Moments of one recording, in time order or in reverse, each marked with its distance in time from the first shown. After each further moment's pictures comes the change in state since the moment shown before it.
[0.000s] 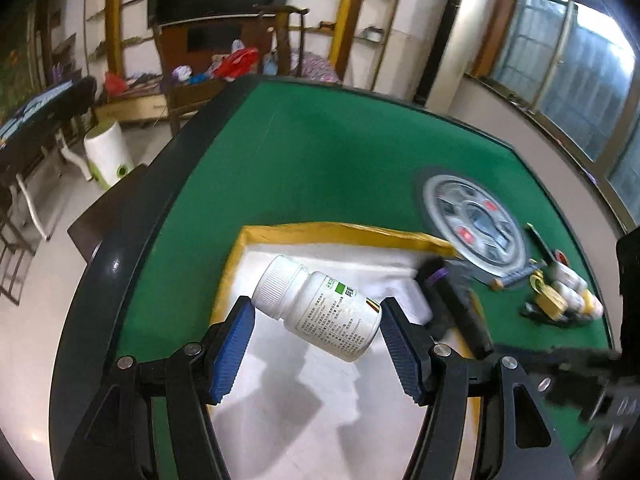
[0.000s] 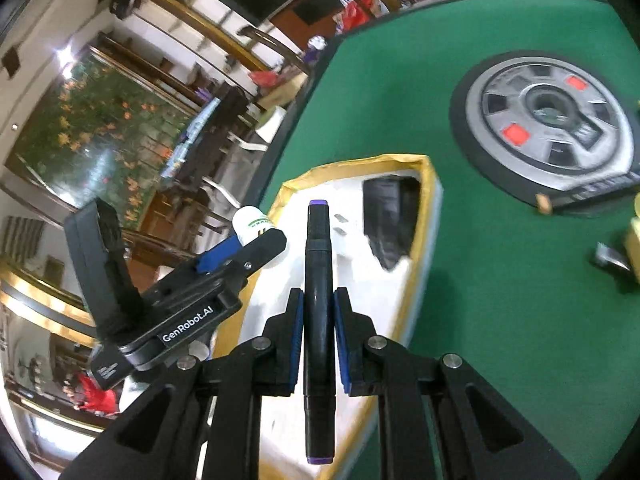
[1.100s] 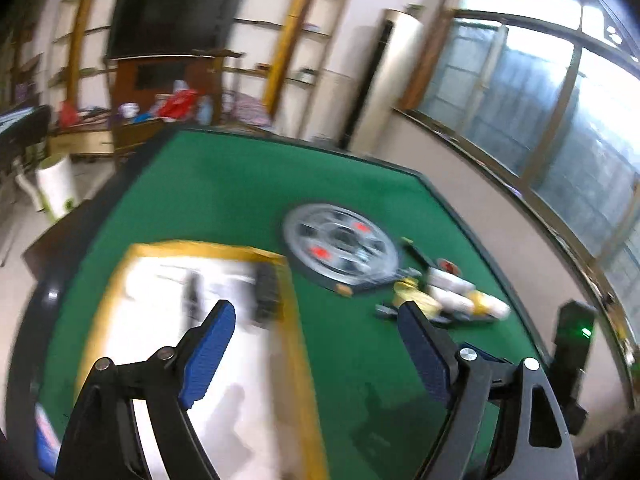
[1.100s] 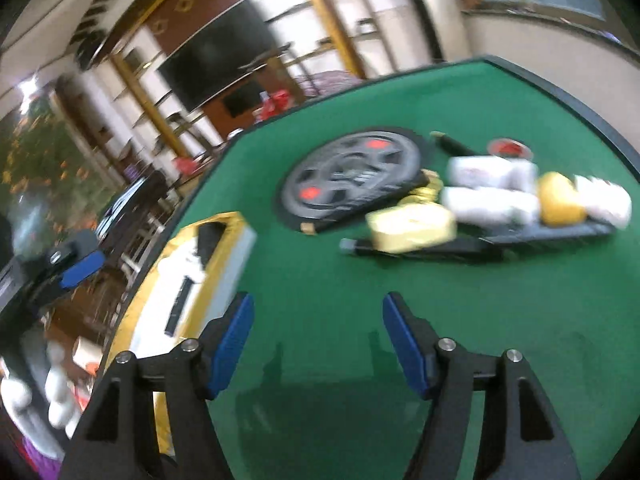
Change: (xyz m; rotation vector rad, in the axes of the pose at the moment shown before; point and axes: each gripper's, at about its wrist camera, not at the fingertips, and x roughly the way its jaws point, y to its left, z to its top) left arm -0.102 -0.116 -0.043 0.063 -0.149 -0.265; right arm -0.140 -0.095 -0.104 0.046 -0.403 -0.329
